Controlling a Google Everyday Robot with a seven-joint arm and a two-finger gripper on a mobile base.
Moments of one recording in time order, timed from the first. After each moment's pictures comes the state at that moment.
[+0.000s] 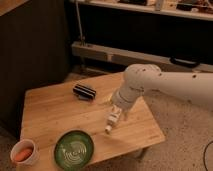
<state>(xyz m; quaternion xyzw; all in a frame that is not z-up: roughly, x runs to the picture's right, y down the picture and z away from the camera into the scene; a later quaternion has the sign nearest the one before) 0.028 0.115 0.678 -0.32 0.18 0.80 0.47</state>
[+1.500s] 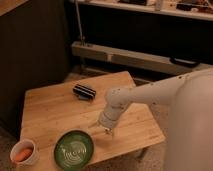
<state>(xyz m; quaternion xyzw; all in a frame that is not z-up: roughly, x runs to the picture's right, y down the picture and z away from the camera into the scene) -0.025 0.219 0.748 -0.35 0.27 0.77 0.45</state>
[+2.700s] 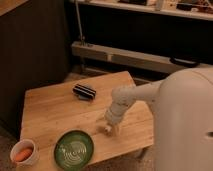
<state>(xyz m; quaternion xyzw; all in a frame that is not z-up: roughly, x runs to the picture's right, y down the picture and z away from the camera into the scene) 0.007 0.207 0.798 -0.34 0.27 0.79 0.43</state>
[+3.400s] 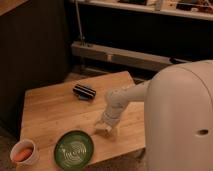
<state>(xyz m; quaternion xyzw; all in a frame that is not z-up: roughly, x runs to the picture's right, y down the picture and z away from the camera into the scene) 0.000 0.222 0.797 -0.32 0.28 0.78 0.46</state>
